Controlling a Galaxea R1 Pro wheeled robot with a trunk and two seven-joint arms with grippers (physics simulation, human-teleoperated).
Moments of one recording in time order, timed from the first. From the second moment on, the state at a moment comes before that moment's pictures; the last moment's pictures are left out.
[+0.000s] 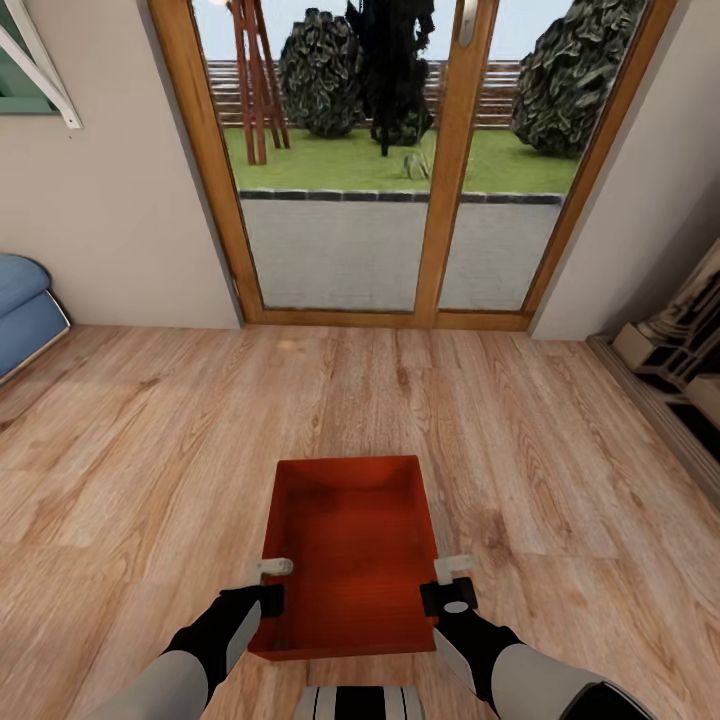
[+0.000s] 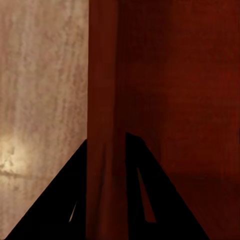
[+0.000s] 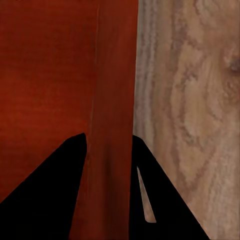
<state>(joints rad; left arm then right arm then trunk) -0.63 -0.10 0.10 -0.36 -0.03 0.30 0.11 -0.70 0.13 0.54 -0.12 -0.34 -0.04 -0.32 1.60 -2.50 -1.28</state>
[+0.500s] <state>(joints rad) -0.63 -0.10 0.10 -0.36 -0.03 0.30 0.11 -0.70 0.13 0.54 -0.12 -0.34 -0.04 -0.32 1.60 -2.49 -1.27</state>
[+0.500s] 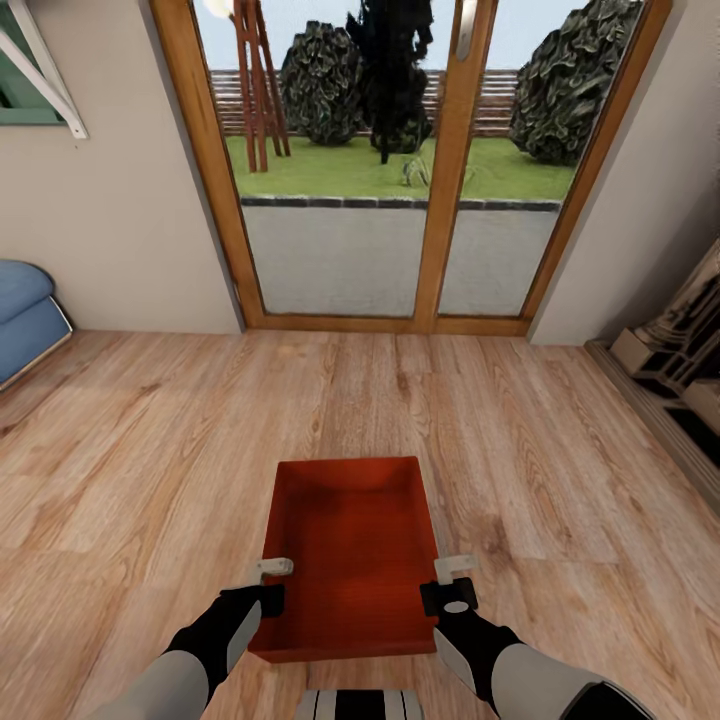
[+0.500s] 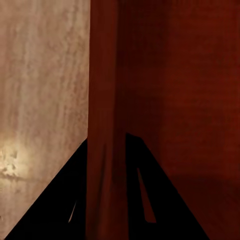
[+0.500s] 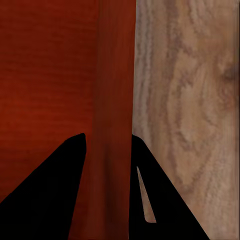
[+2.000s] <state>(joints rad) -0.63 -0.10 0.10 -0.37 -0.03 0.30 0.11 -0.70 0.13 0.54 -0.13 -0.35 -0.04 -0.32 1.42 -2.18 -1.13</state>
